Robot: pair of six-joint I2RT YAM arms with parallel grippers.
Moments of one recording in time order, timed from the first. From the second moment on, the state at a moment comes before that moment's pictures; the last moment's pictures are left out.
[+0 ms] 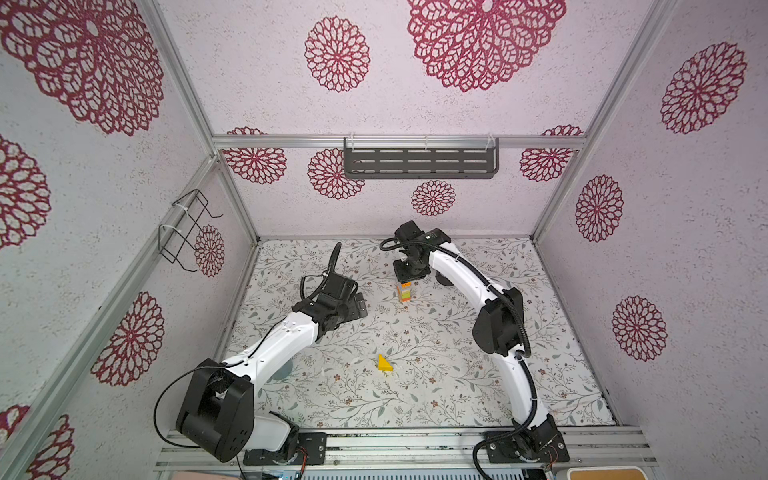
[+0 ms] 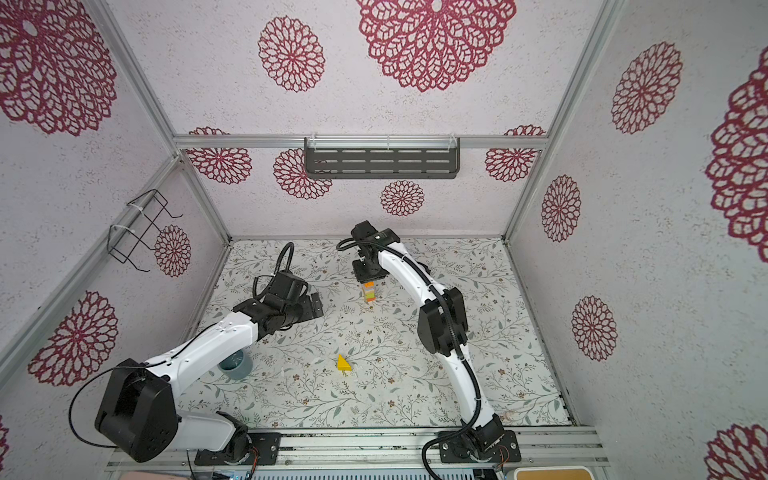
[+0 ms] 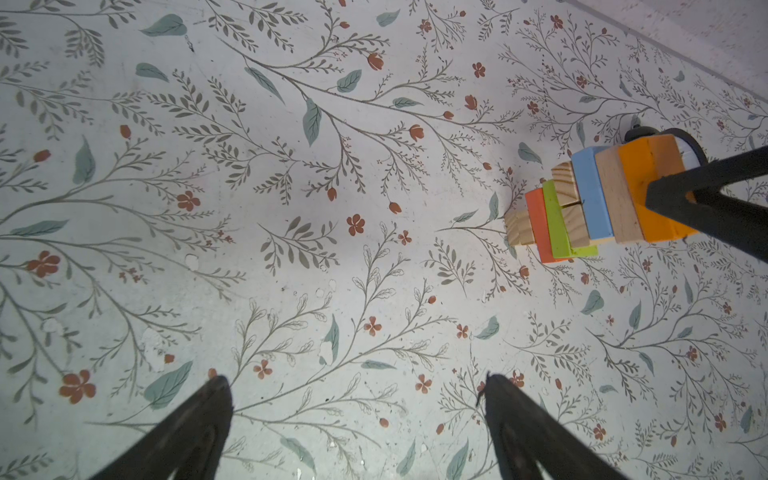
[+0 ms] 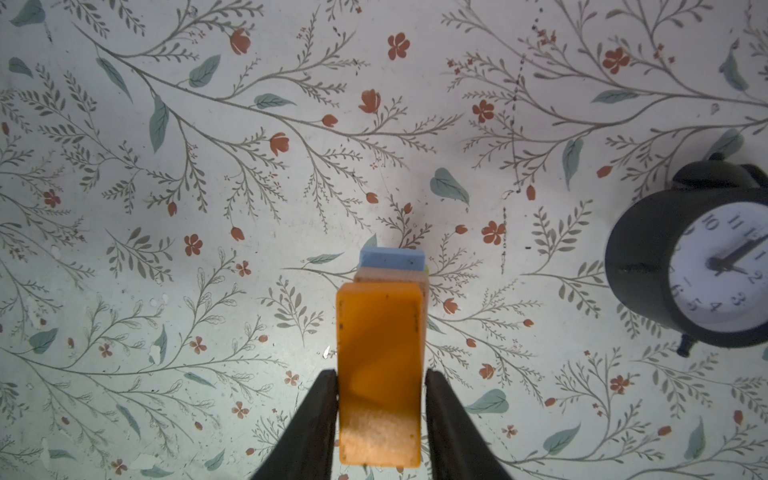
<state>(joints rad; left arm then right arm) -0.47 1.41 0.97 -0.48 -0.19 -0.66 0.61 2.34 2.35 -1.18 0.00 0.24</state>
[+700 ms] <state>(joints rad) -0.49 1.28 0.89 -0.55 -0.17 -0.68 0.63 2.05 2.10 -1.09 0.03 0.22</state>
